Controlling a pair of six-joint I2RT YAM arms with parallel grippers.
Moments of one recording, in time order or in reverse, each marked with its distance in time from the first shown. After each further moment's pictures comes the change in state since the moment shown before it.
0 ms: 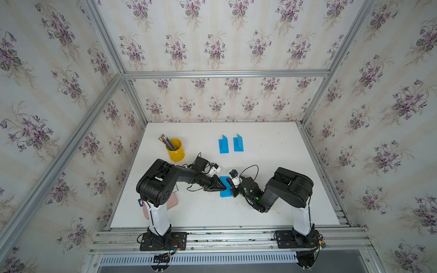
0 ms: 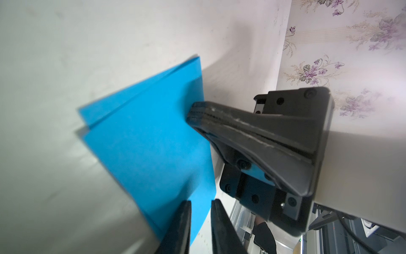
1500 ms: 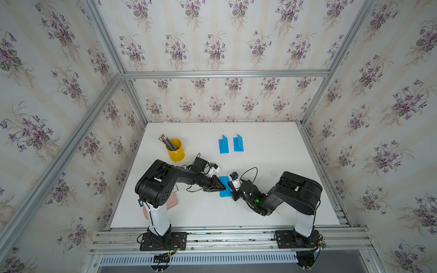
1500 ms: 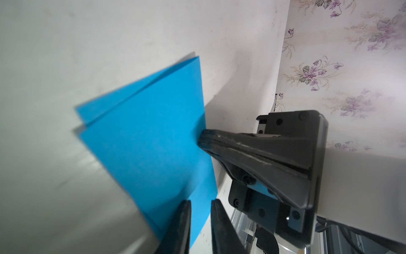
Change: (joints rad) left arm 0.010 -0.019 -0.023 0.026 -0.009 -0.001; right arm 0.070 -0.122 -0.042 -0.161 0.079 0.092
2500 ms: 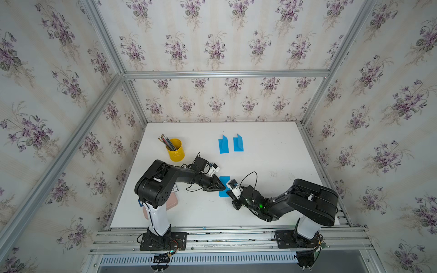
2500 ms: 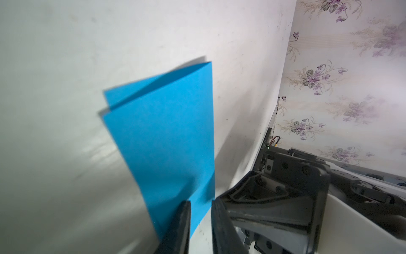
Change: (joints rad) left arm 0.002 -0.003 0.014 -0.032 -0.017 -0.014; right arm 0.095 -0.171 -0.080 -0.138 -0.078 -0.008
